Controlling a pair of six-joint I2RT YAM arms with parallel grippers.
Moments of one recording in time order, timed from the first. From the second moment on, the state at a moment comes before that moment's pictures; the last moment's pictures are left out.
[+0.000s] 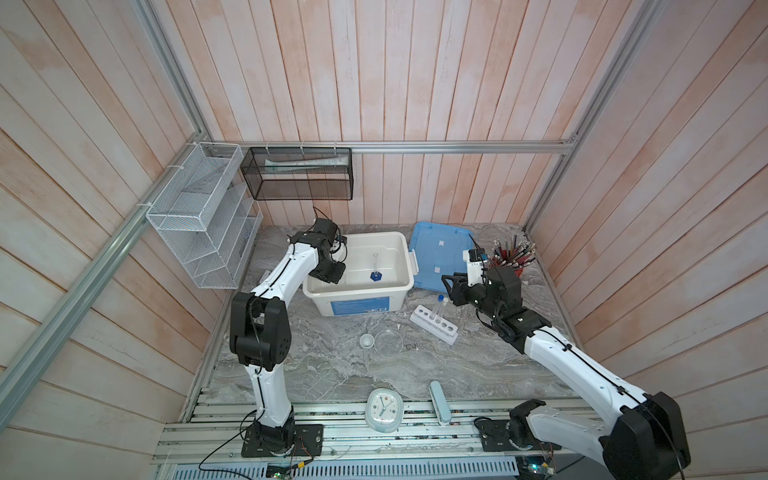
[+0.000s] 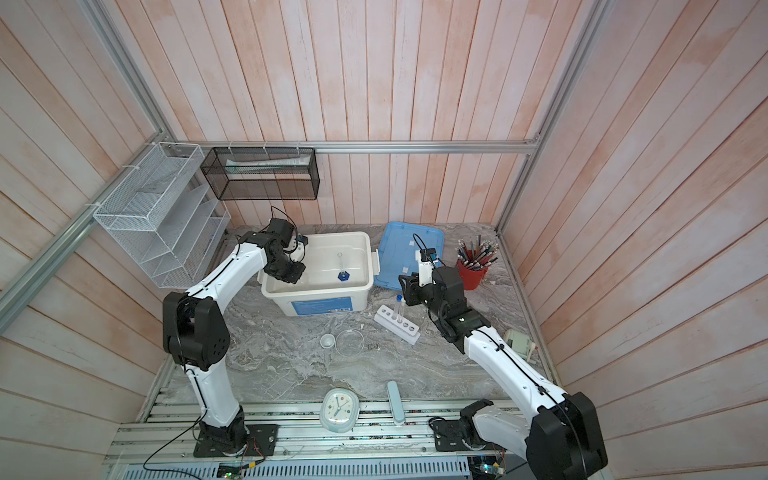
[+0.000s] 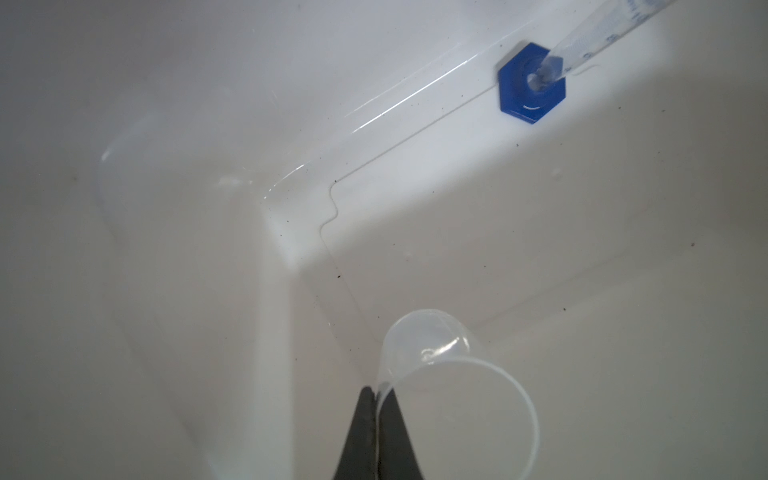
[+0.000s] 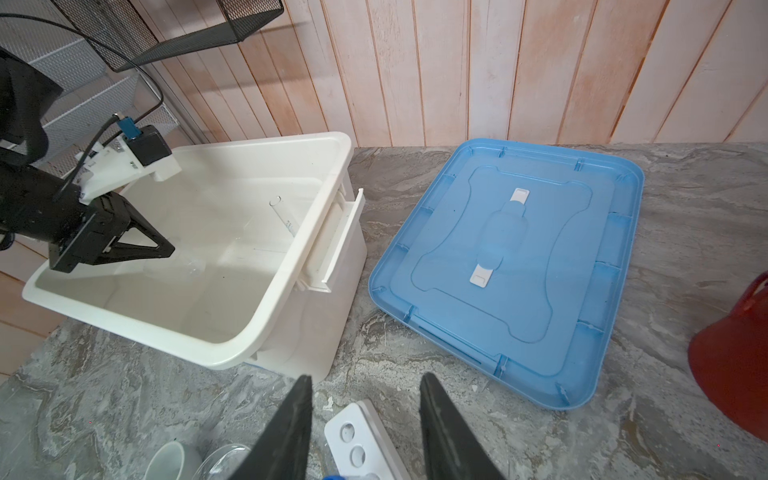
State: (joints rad) left arm -0.23 1.94 1.70 -1.01 0.02 0.20; right arm 0.43 1.14 0.77 0.00 -0.11 0.26
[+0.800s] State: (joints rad) left arm -0.23 1.97 1.62 -0.97 0.03 0.23; right arm 0.43 1.20 0.77 0.01 -0.11 0.26
